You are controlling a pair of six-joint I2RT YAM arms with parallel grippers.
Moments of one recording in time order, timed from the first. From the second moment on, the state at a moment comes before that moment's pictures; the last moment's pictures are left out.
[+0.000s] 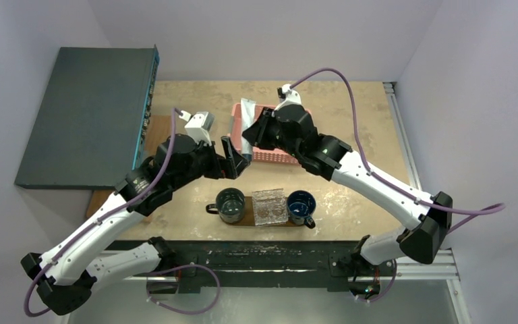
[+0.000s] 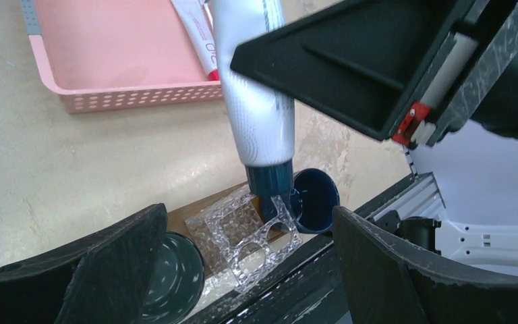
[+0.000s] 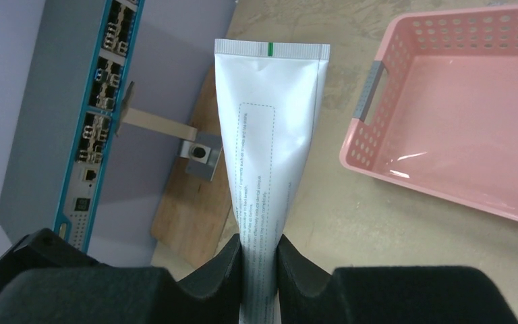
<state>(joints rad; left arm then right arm) -0.78 0.93 1.09 -0.58 -0.07 -0.62 0.86 1.41 1.39 -0.32 0.18 0.79</state>
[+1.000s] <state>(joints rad) -0.75 1.02 1.08 -0.45 0.02 -0.70 0.92 1.37 1.35 -0.32 0.16 0.83</state>
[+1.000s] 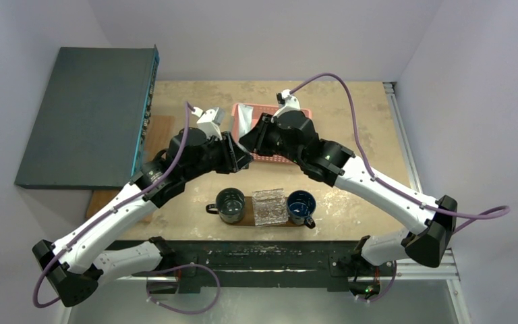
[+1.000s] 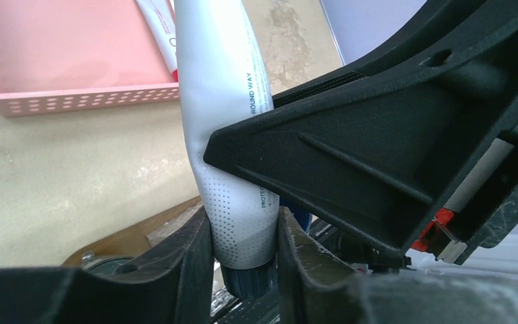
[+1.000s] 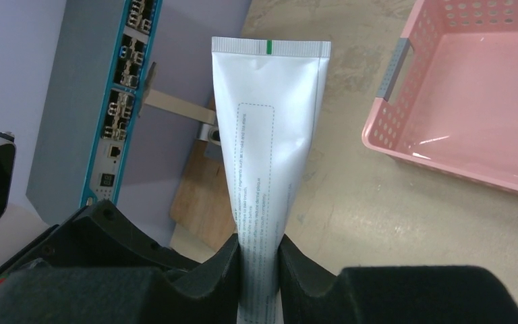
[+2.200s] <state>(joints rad) -0.75 0.82 1.01 -0.77 0.22 -0.48 0.73 1.27 1.42 -0.51 -0.27 0.25</state>
